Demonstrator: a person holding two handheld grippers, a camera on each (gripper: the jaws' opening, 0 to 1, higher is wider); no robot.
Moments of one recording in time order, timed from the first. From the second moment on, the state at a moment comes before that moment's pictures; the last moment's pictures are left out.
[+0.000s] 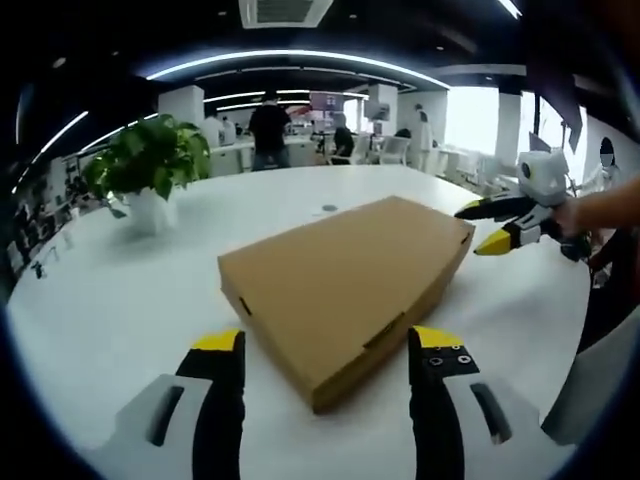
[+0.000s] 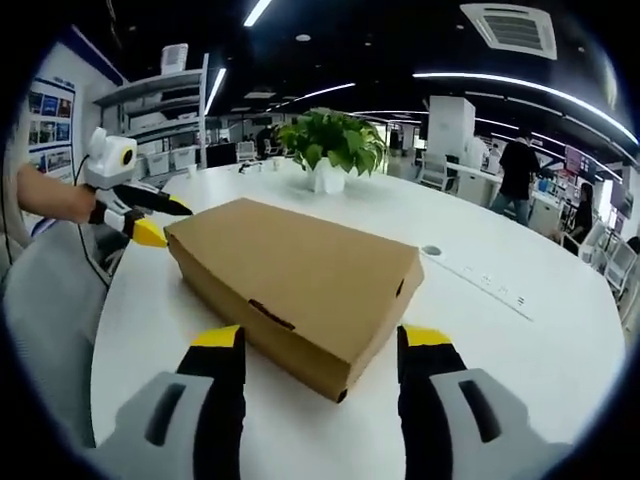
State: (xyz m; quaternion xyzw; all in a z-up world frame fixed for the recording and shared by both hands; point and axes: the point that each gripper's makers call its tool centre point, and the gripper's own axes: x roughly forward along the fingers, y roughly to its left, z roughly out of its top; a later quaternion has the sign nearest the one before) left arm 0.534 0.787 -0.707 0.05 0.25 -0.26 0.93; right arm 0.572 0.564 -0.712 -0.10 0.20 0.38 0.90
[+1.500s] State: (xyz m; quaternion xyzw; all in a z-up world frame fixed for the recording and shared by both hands) left arm 0.542 0.790 -0.723 0.06 0.27 -0.26 0.92; right arm 0.568 0.569 -0.724 -0.10 0.23 0.36 0.90
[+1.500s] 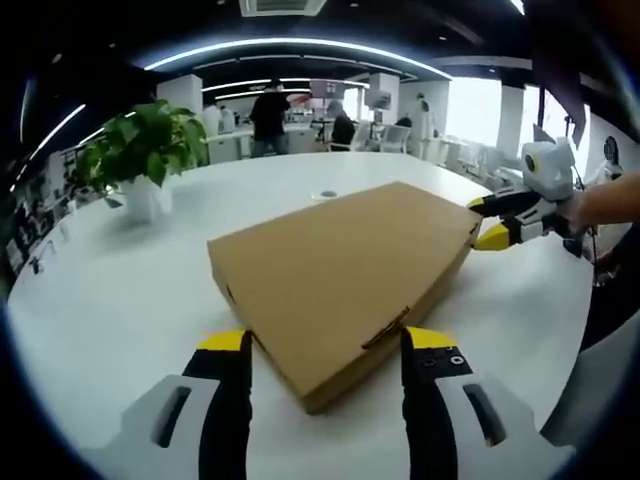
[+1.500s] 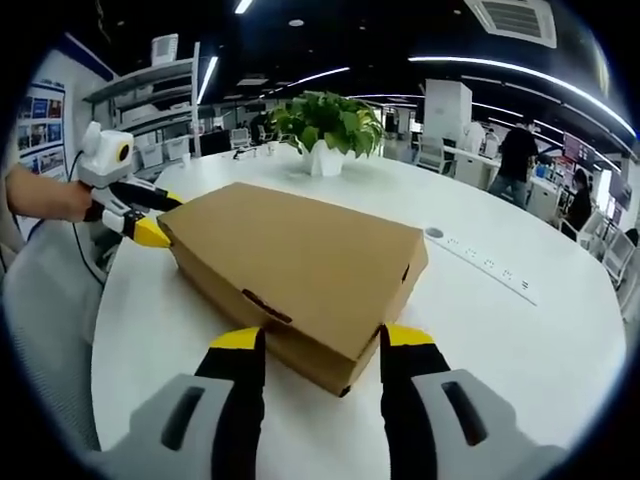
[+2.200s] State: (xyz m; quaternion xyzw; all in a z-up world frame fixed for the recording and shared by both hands) left arm 0.538 0.808 -0.723 0.07 0.30 -0.29 0.91; right arm 0.547 0.586 -0.722 -0.07 0.25 0.34 0.90
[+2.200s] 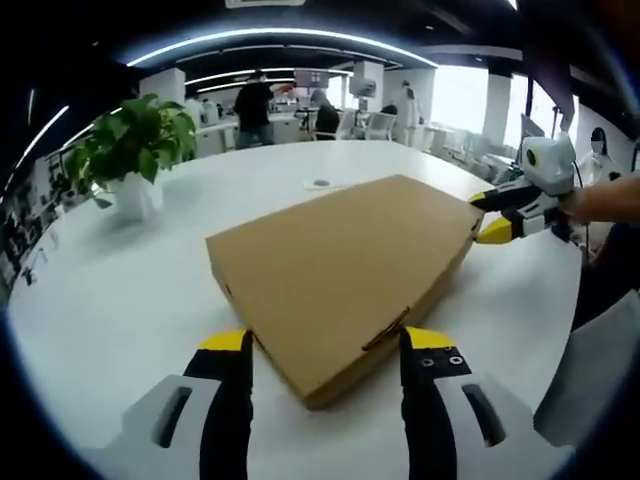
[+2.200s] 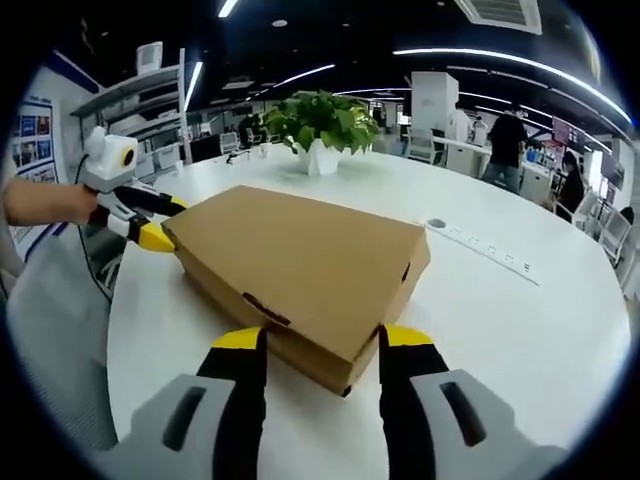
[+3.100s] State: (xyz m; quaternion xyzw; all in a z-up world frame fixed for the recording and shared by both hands) left arm 0.532 0.835 -0.719 0.10 0.32 -0.36 0.87; right arm 0.509 0.613 -0.721 -0.06 0.26 0.32 0.91
